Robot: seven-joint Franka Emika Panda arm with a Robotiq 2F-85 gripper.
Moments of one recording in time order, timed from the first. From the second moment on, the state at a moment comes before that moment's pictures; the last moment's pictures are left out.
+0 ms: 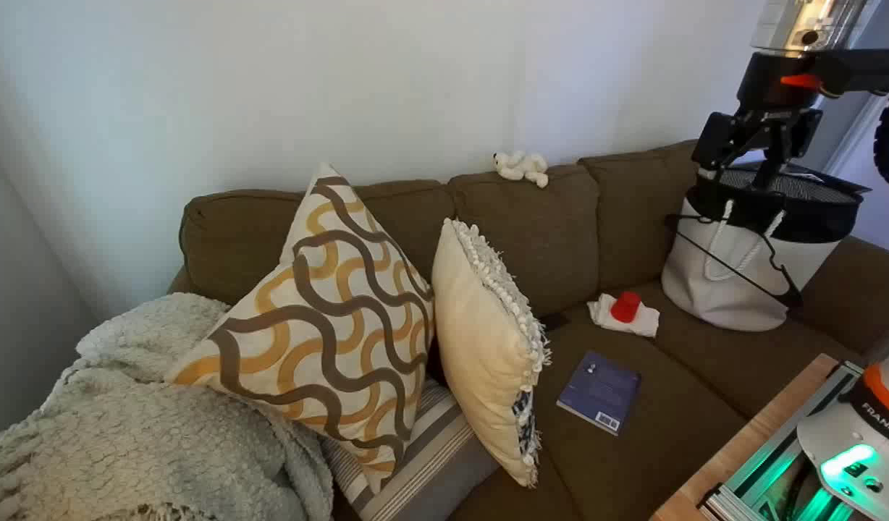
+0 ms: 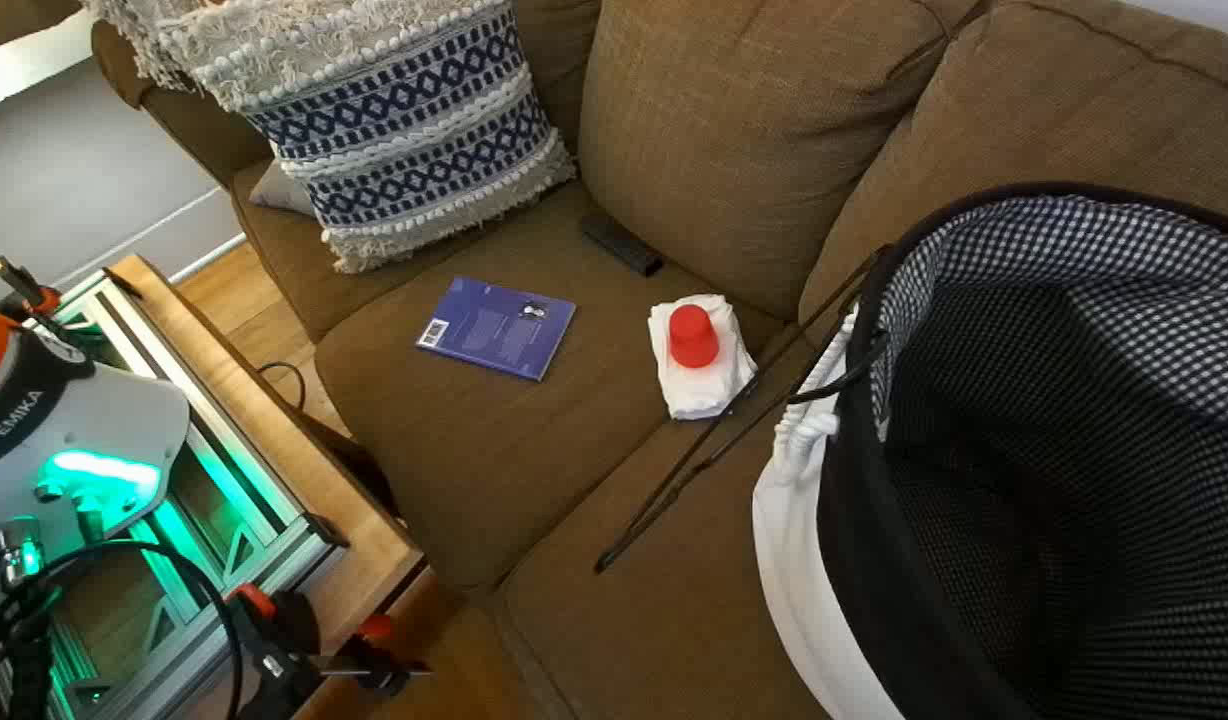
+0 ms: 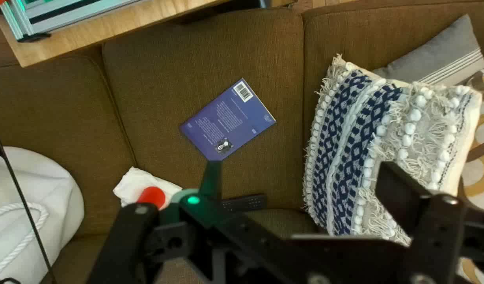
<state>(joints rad) 0.07 -0.83 0.32 -2.51 0.19 1.68 0.54</state>
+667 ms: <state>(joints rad) -0.15 -0.76 0.11 -2.59 0.02 1.76 0.46</state>
